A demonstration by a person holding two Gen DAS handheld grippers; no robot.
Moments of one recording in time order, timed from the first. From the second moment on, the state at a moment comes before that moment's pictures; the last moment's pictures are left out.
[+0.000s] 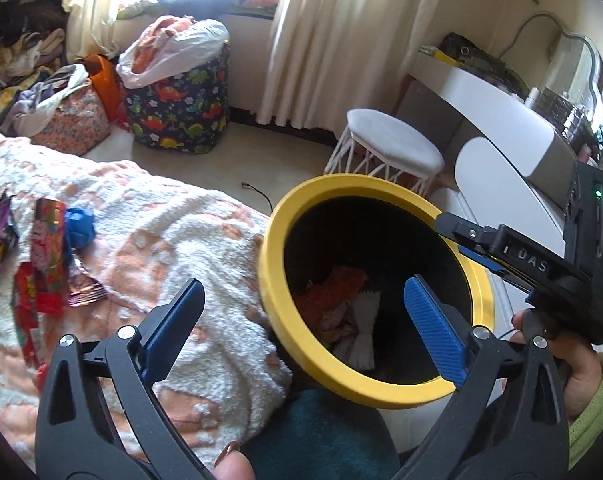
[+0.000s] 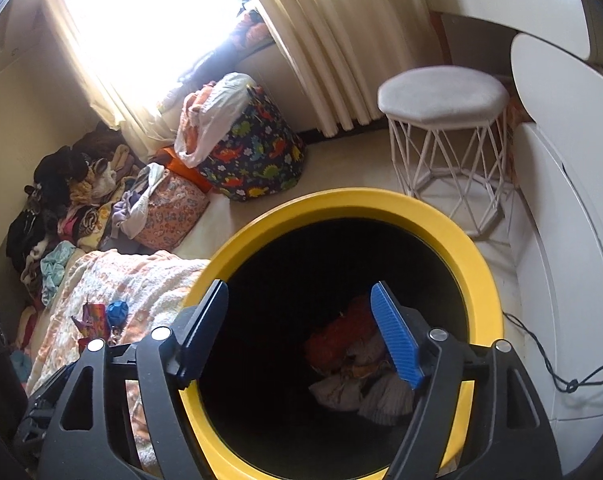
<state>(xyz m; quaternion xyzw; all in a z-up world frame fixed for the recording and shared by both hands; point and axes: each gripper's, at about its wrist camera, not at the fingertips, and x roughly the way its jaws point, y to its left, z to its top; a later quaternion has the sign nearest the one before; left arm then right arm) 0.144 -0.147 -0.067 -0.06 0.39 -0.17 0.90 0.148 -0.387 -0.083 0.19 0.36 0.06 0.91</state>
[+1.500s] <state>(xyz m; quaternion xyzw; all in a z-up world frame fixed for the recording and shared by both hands) 0.119 -0.045 -0.027 -0.12 0.30 -0.05 0.94 0.110 -0.295 -0.056 0.10 0.29 0.15 0.94</state>
